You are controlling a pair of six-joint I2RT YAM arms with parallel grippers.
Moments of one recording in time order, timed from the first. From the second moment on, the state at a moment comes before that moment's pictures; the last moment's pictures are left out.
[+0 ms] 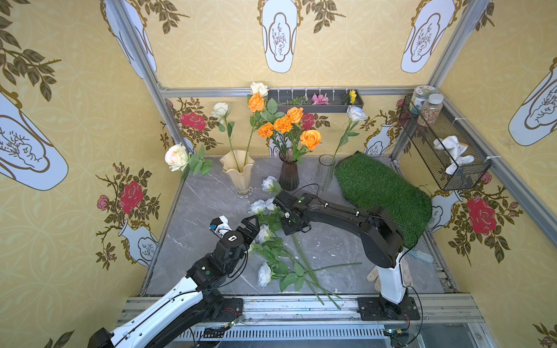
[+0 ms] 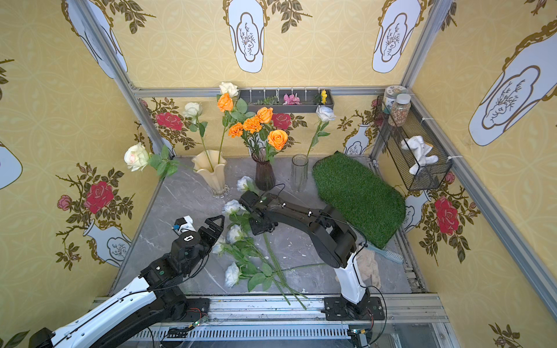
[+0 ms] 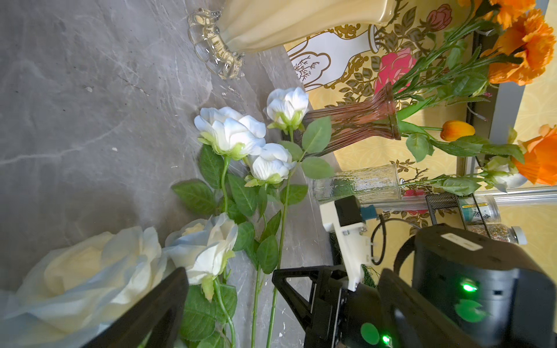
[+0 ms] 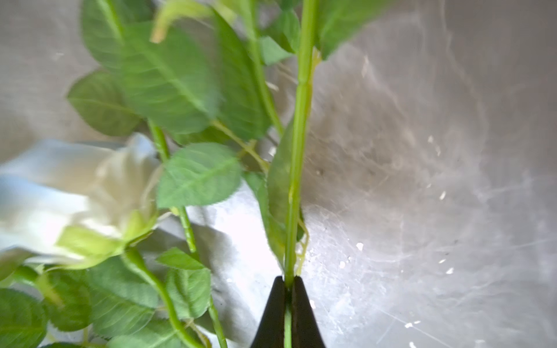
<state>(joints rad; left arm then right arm) -0.73 0.62 0.37 -0.20 -0.40 -1.33 0.87 2.03 1.60 -0.88 0.08 0.44</state>
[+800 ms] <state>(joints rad) -0.73 0.62 0.36 -0.20 -0.41 -1.33 0.90 1.39 1.32 -0.66 0.17 0.15</state>
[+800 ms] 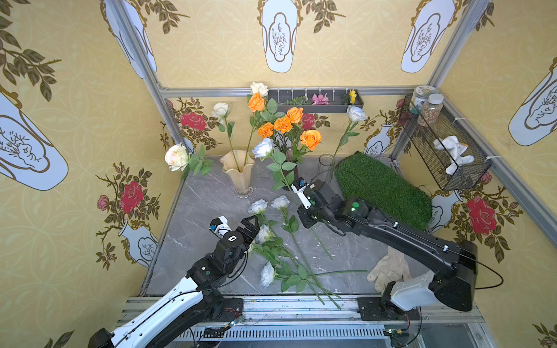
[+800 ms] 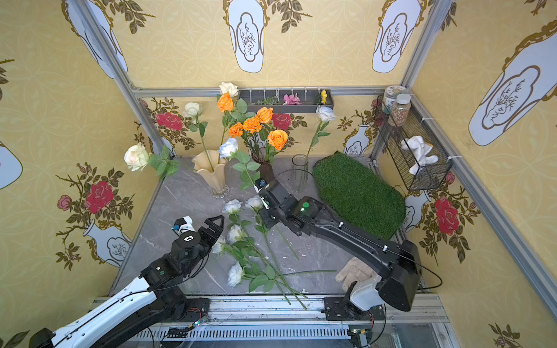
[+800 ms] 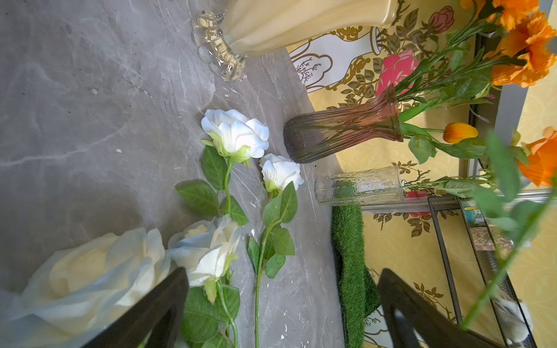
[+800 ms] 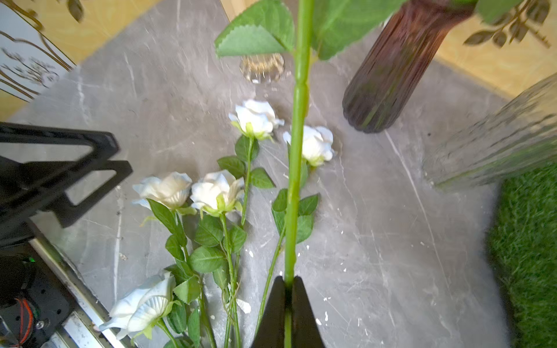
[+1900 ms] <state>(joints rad) -0.73 0.64 0.37 -0.20 -0.43 -1.32 0.33 1.41 1.36 0.36 0.15 0.03</state>
